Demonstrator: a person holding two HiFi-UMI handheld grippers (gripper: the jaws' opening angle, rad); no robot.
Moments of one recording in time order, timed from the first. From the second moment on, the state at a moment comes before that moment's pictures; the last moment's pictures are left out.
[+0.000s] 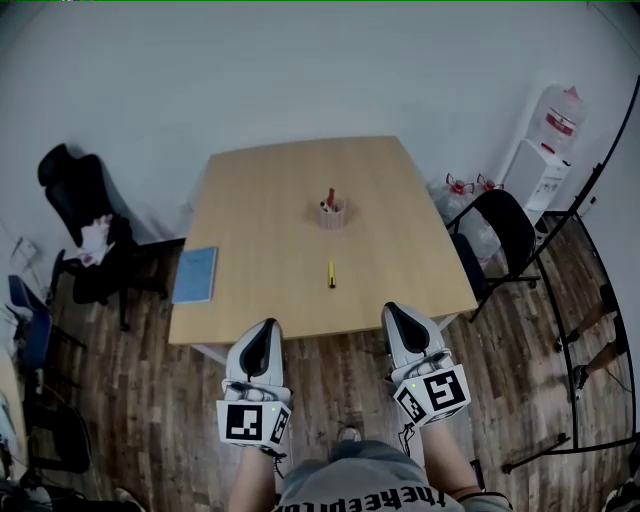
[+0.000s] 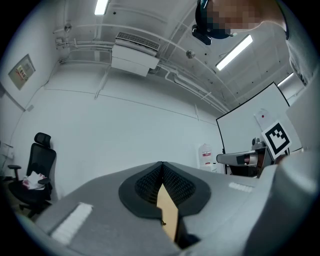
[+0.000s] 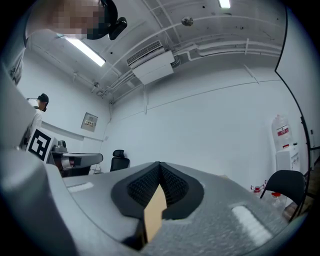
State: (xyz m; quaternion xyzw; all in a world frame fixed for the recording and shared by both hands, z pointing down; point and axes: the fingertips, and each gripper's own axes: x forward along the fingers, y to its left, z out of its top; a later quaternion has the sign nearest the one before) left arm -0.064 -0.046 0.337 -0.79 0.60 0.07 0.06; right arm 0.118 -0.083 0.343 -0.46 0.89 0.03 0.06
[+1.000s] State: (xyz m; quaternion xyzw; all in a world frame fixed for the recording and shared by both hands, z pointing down) left arm -0.058 -0.122 0.332 -0.83 0.56 0.06 0.06; right arm 0.099 -0.154 0.363 -0.47 0.88 -0.02 0.03
